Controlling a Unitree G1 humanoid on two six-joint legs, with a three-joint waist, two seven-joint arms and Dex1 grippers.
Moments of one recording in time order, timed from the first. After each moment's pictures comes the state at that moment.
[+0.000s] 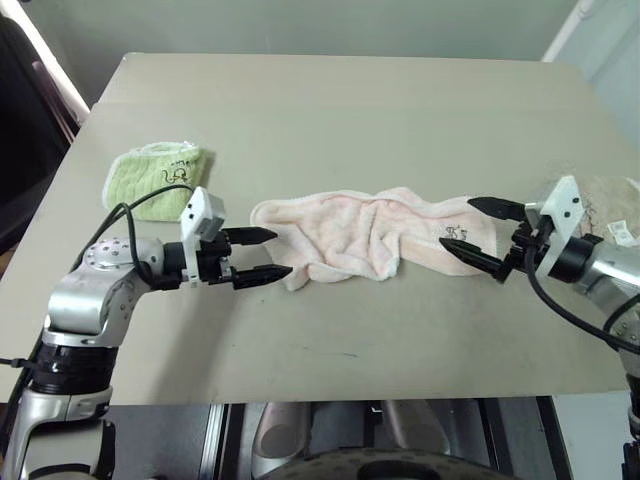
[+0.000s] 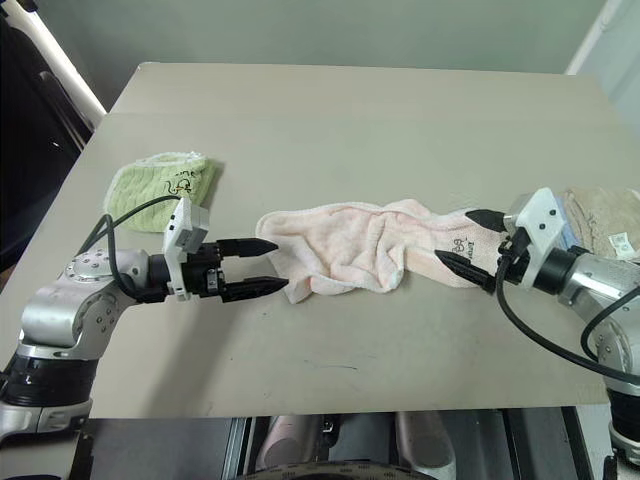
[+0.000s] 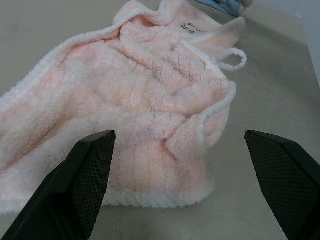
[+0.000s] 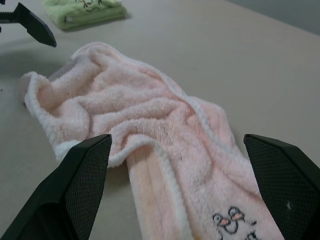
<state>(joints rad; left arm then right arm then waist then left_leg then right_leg) -0.30 0.79 0.07 -0.12 -0.58 0.63 -1.14 -0.17 -0.79 -0.20 -0.41 0.54 0.57 0.84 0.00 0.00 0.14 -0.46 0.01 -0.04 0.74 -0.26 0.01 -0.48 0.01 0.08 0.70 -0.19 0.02</state>
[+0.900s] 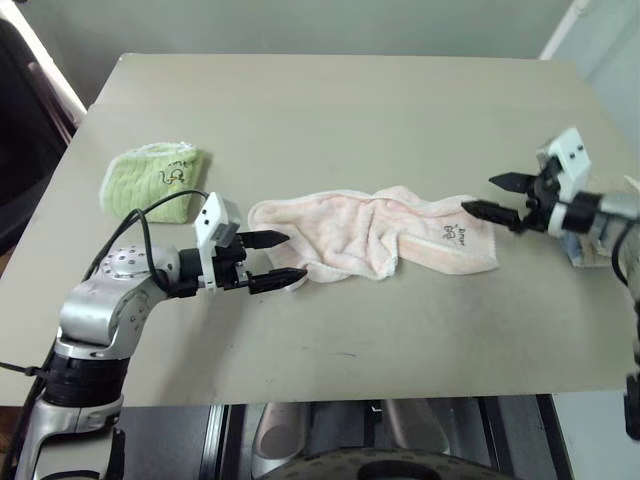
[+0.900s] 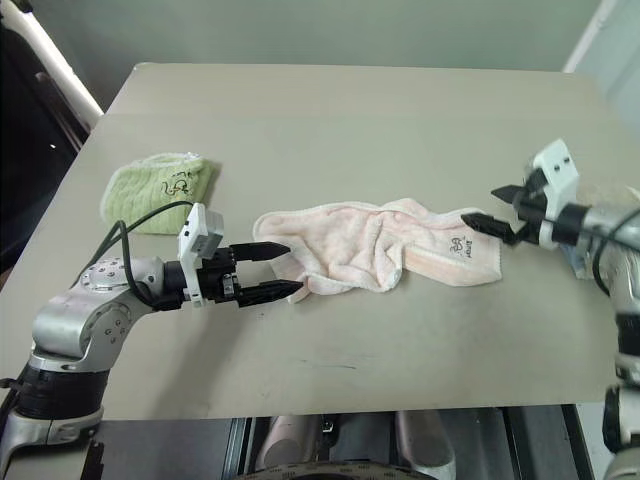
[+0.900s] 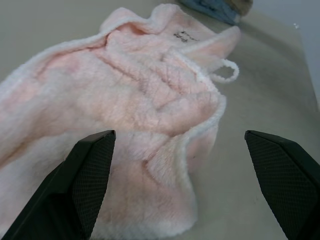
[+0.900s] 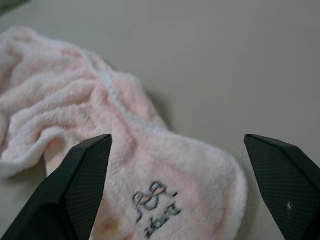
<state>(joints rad) -0.26 0.73 0.07 -0.24 -0.61 0.70 -1.03 -0.71 -0.87 -0.01 0.25 0.42 0.71 0.97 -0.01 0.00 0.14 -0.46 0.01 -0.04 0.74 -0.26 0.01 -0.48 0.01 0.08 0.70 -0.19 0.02</state>
